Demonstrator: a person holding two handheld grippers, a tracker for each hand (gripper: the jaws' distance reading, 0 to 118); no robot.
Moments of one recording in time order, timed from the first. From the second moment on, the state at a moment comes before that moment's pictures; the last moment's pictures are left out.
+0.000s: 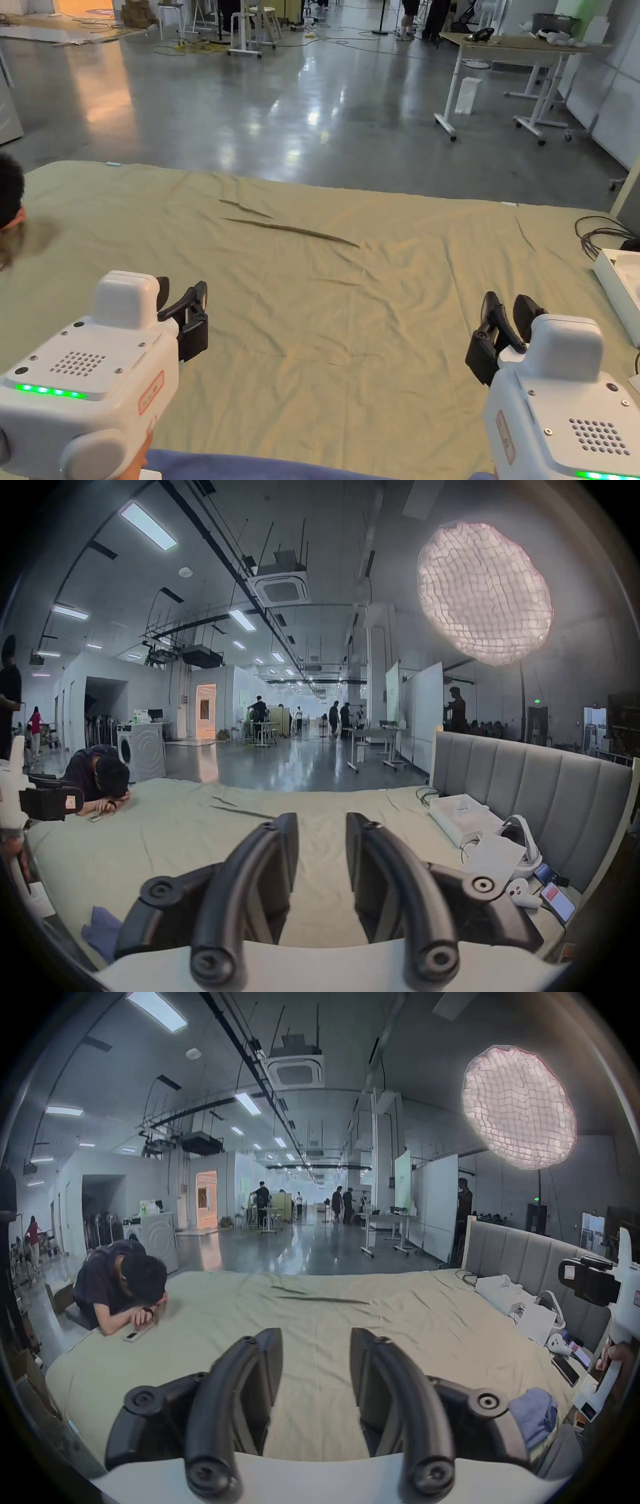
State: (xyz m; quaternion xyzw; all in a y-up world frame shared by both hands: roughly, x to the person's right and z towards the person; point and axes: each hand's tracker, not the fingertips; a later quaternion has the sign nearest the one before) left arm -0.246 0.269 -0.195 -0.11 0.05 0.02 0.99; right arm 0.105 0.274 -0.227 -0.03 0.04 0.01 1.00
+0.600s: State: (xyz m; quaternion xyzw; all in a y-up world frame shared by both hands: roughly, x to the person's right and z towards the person) left arm -0.293 0.252 -0.178 -0.16 0.01 0.06 0.99; right arm 0.099 0.266 -0.237 -0.03 0.04 0.03 1.00
